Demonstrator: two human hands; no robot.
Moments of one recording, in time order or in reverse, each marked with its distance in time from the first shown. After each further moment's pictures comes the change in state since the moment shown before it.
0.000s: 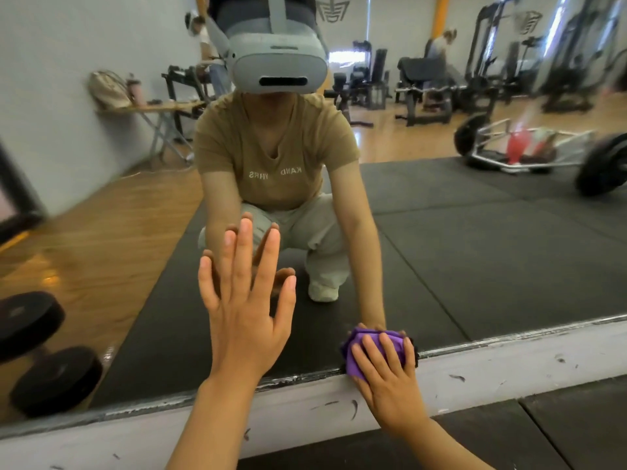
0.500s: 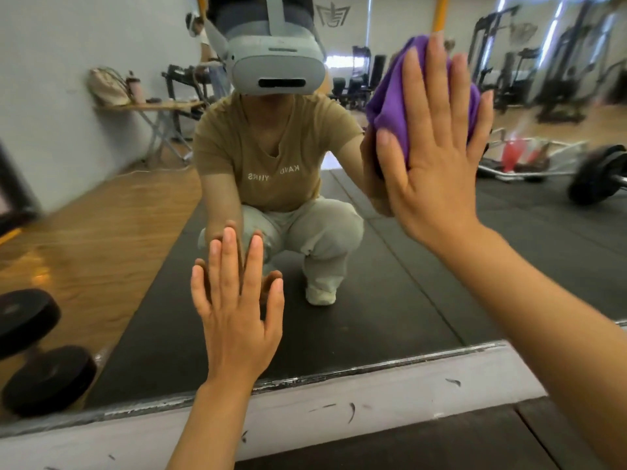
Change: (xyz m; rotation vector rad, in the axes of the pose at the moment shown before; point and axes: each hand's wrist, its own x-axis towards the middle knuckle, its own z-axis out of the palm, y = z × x) left_hand -0.007 -0.009 0.002 -0.017 0.065 -0.059; right_hand 0.271 0.080 -0.176 0.221 0.454 0.229
